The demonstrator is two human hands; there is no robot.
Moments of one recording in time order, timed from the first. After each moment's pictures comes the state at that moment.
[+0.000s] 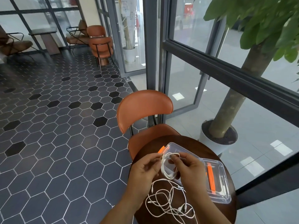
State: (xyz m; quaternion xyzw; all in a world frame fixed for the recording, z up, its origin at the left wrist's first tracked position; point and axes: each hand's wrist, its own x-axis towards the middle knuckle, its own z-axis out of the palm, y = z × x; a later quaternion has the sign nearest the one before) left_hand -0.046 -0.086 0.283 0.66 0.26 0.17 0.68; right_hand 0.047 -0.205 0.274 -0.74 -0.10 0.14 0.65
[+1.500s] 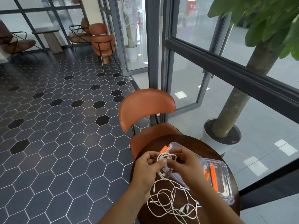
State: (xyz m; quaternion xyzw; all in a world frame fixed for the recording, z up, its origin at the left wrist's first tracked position) left_hand -0.026 -0.084 0.286 0.57 0.34 0.14 0.73; right_hand 0.069 -0.198 0.275 -0.74 -0.19 0.24 0.60
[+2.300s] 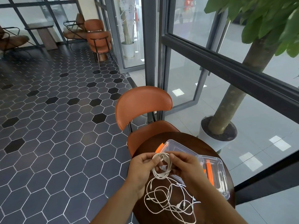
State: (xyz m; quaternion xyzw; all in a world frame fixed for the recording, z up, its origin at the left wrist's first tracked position) left_hand -0.023 -0.078 0.273 0.55 0.35 0.09 0.75; right_hand 0.074 -0.213 0.267 -0.63 -0.13 0.34 0.69
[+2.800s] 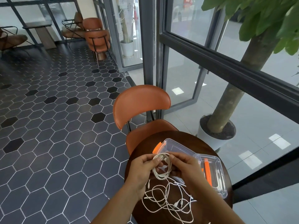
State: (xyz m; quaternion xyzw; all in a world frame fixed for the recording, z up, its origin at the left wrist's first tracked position) left_hand -0.015 -0.088 0.264 0.53 0.37 0.07 0.76; right_hand 0.079 -0.223 0.260 -0.65 -0.12 0.33 0.67
